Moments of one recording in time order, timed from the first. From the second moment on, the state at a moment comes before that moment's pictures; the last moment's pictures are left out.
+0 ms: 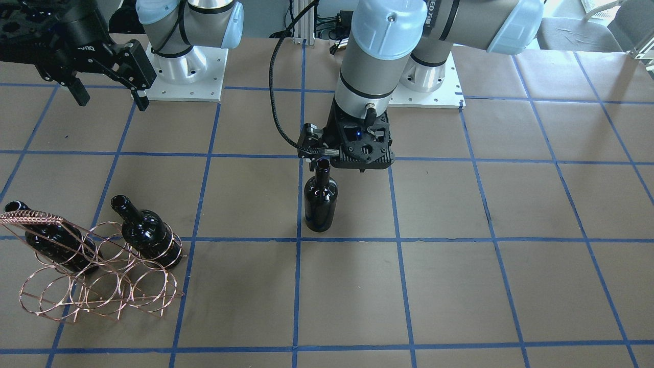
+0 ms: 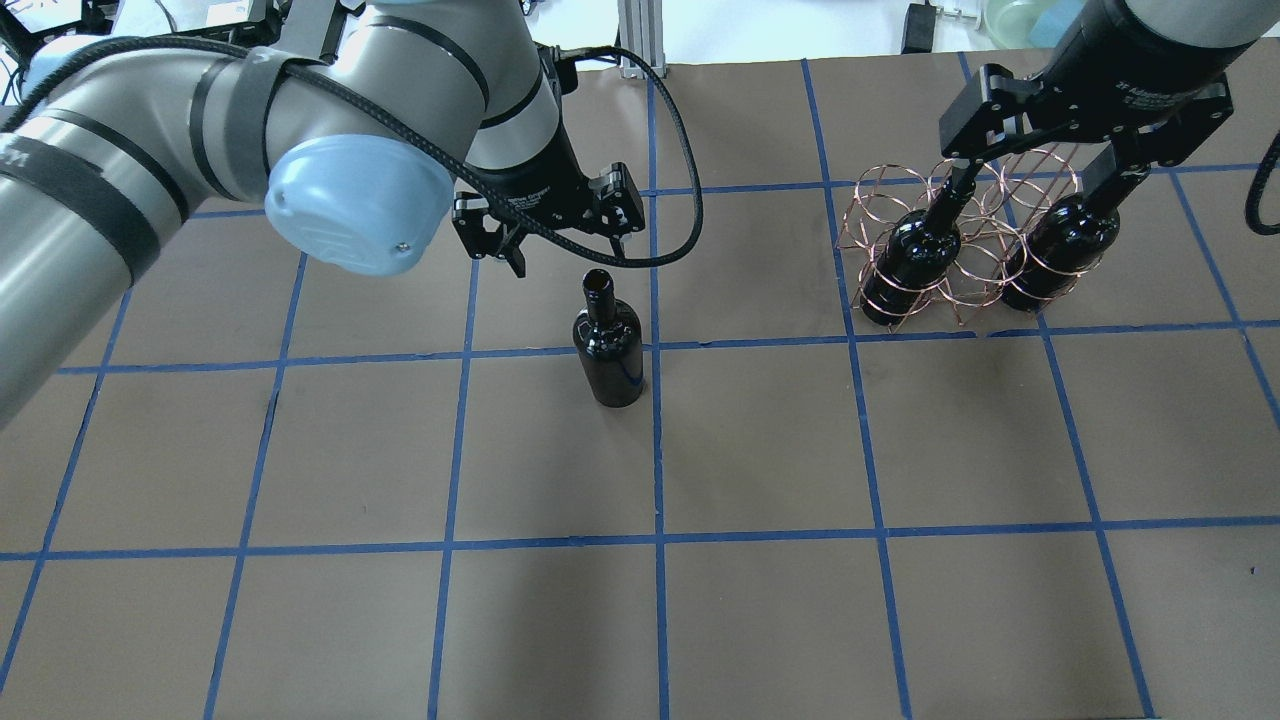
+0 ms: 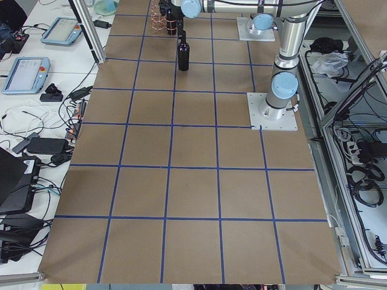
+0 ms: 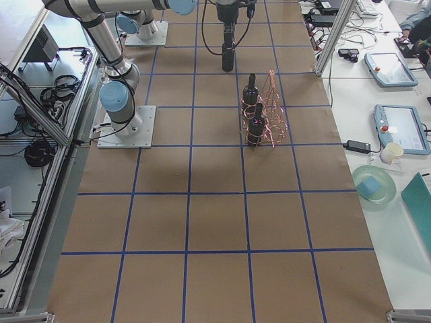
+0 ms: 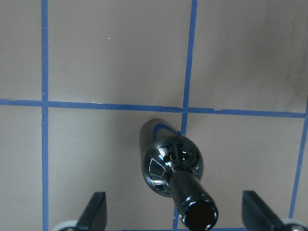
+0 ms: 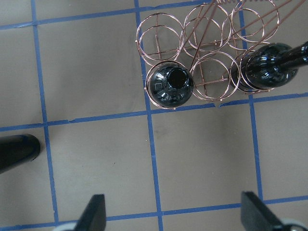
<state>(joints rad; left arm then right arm) -1.83 -1.75 -1.52 -1.38 1.47 -0.34 1.49 -1.68 1.57 -1.60 -1.55 0.02</state>
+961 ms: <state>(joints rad) -1.43 -1.67 -1.44 -1.51 1.54 -0.02 1.90 -1.51 1.49 -1.67 -1.57 0.50</state>
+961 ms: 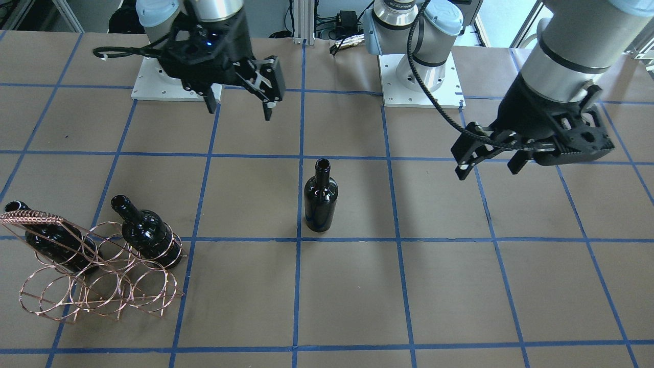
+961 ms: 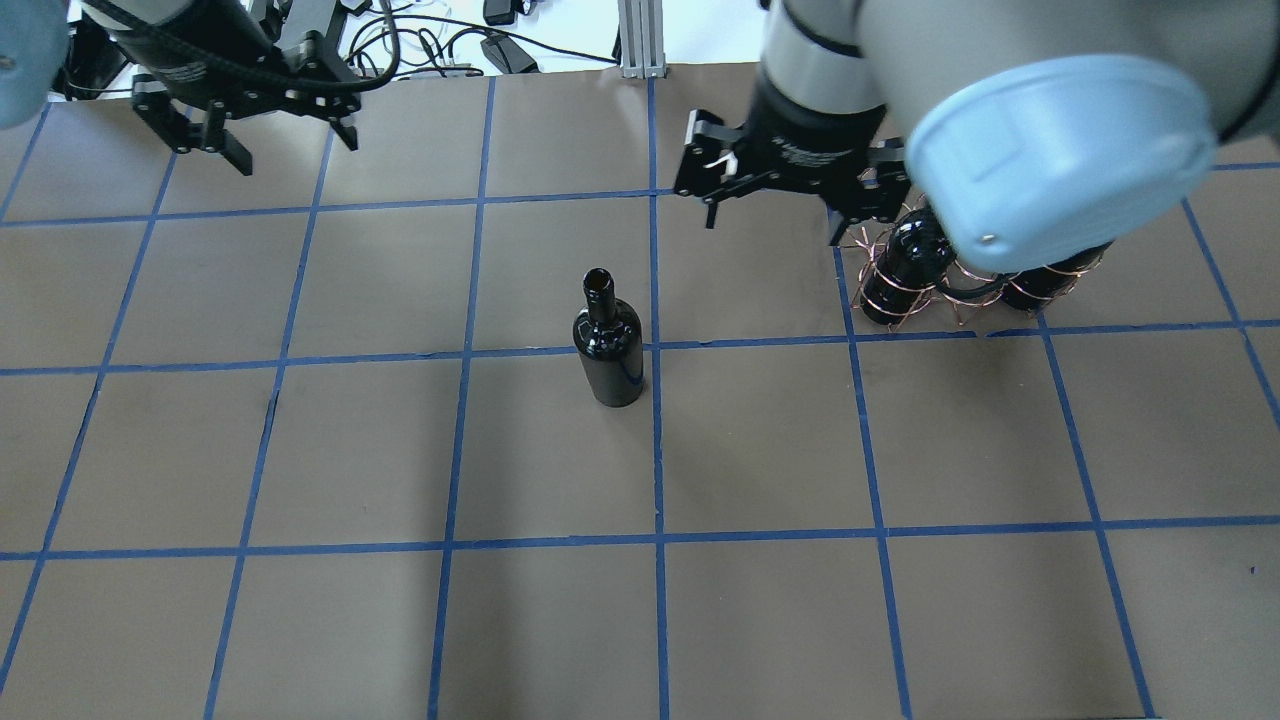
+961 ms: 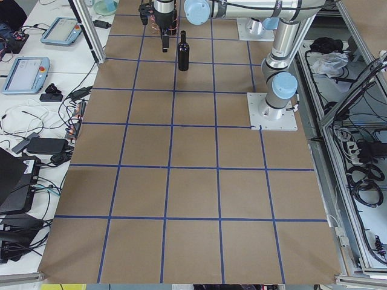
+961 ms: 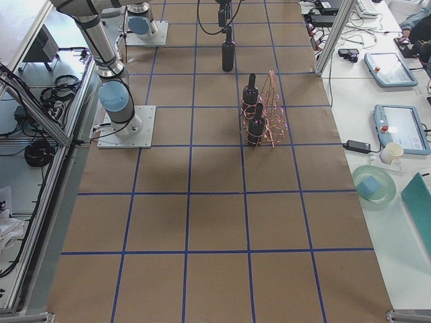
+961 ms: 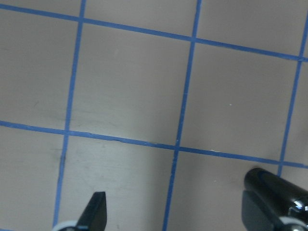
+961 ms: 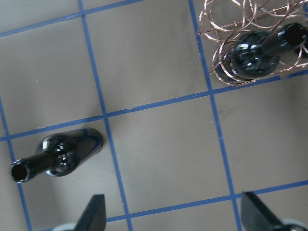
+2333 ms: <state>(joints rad) -1.31 -1.64 -1.51 -1.53 1.56 0.19 2.05 -1.23 1.46 -1.84 -1.60 0.59</state>
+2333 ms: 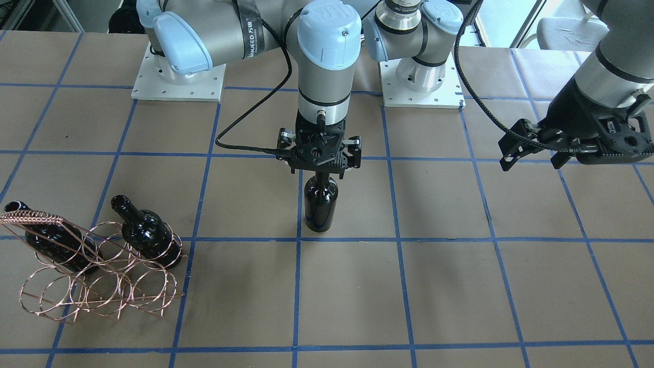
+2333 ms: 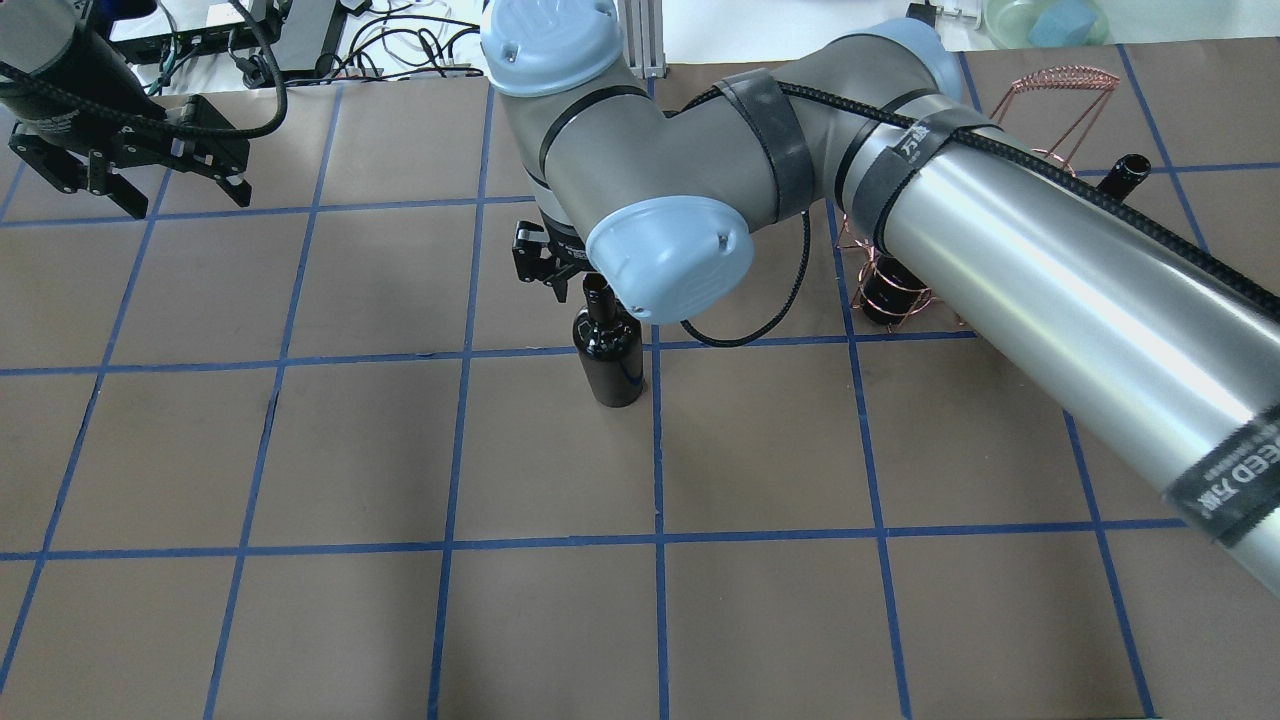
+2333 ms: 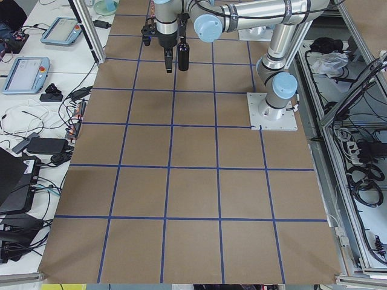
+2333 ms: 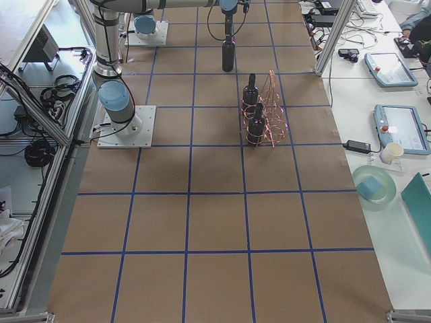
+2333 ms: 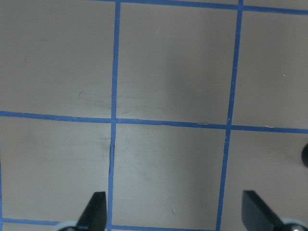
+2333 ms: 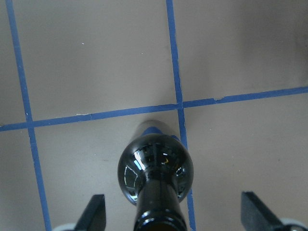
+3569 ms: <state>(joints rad) -1.30 -1.61 -1.56 -1.53 1.56 0.19 2.06 -1.23 1.46 -1.85 -1.57 0.57</state>
